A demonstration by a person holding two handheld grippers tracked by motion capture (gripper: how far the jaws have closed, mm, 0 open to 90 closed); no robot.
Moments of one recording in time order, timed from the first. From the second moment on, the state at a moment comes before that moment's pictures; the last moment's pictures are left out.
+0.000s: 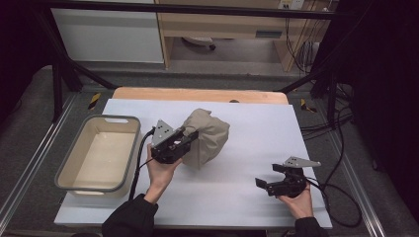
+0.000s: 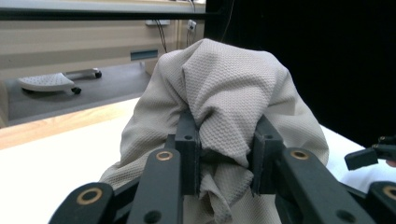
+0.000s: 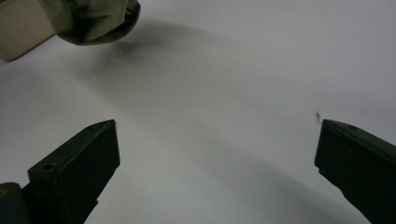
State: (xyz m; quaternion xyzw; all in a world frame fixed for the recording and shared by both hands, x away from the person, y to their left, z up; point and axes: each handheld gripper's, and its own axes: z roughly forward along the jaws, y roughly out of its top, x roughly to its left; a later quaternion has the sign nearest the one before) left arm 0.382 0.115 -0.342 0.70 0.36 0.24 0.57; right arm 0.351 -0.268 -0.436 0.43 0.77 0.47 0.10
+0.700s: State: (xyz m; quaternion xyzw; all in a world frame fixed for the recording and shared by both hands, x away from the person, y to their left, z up) left arm 0.388 0.095 -0.366 0.73 0.36 0.21 0.54; right arm 0.351 -0.268 -0.435 0.43 0.77 0.47 0.10
